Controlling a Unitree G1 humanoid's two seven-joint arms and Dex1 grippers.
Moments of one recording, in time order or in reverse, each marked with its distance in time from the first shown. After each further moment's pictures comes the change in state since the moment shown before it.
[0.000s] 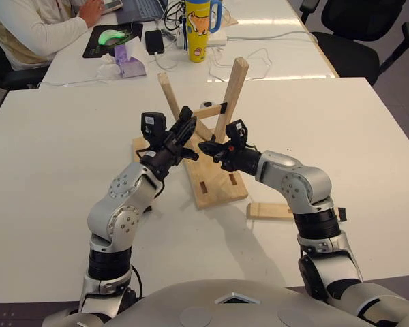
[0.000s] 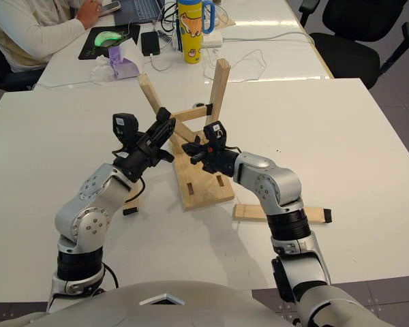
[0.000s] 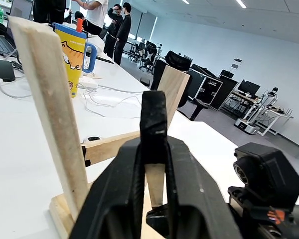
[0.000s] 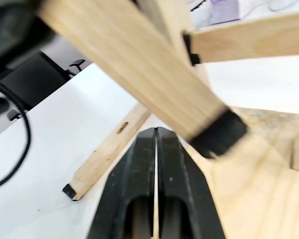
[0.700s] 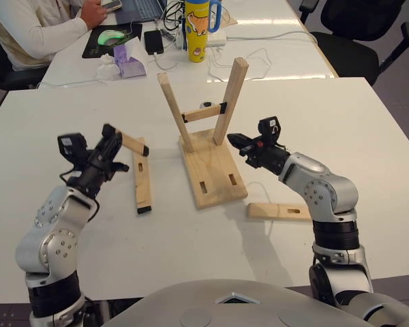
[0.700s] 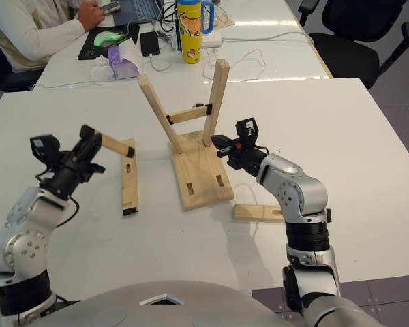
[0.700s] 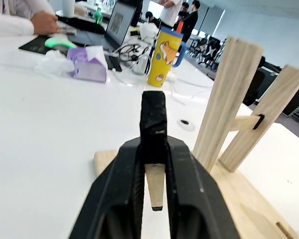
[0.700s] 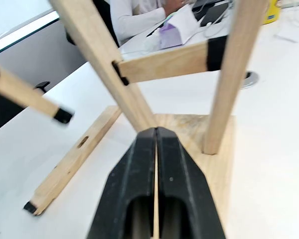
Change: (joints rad) left arm 0.267 0.178 0.387 -0.041 -0.140 0.056 -0.043; right arm 0.105 -0.047 -0.157 -0.085 -0.011 -0.044 -0.051
